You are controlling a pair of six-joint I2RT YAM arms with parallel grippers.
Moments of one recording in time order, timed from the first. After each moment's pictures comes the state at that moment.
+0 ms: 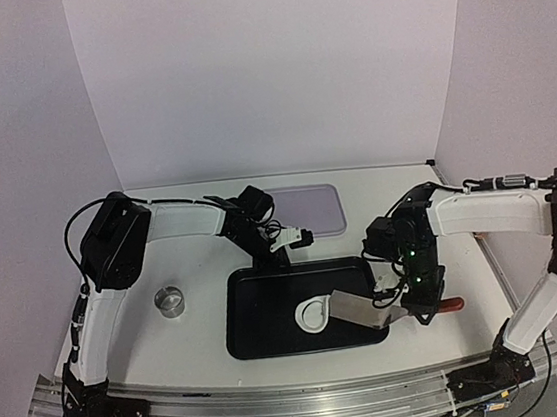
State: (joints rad) left arm -0.75 2.31 1.73 -0.52 0.45 0.77; right arm 0.80 1.61 1.10 -1.38 0.02 -0.21
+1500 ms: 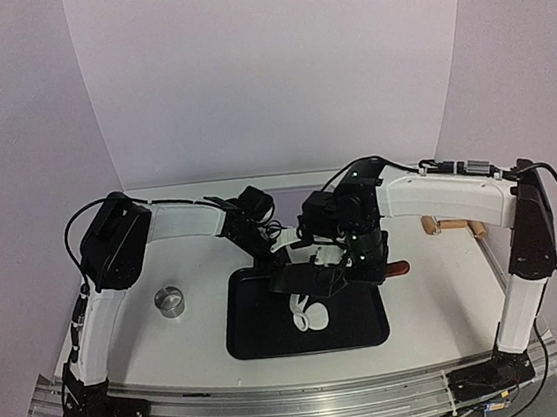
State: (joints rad) left arm -0.75 2.31 1.73 -0.50 0.47 0.77; right arm 0.96 1.87 1.62 -1.43 0.26 -0.23
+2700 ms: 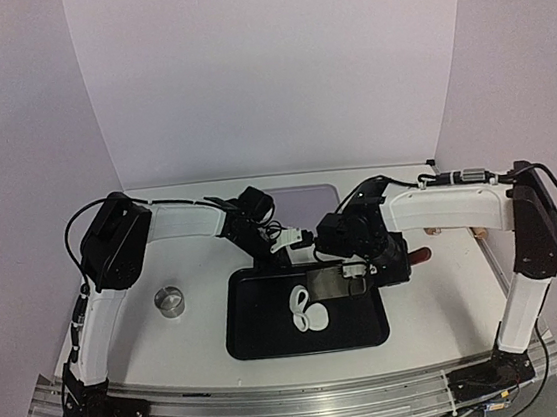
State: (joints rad) left arm -0.75 2.31 1.73 -0.50 0.47 0.77; right arm 0.95 1.84 1.43 -1.42 0.60 -0.39
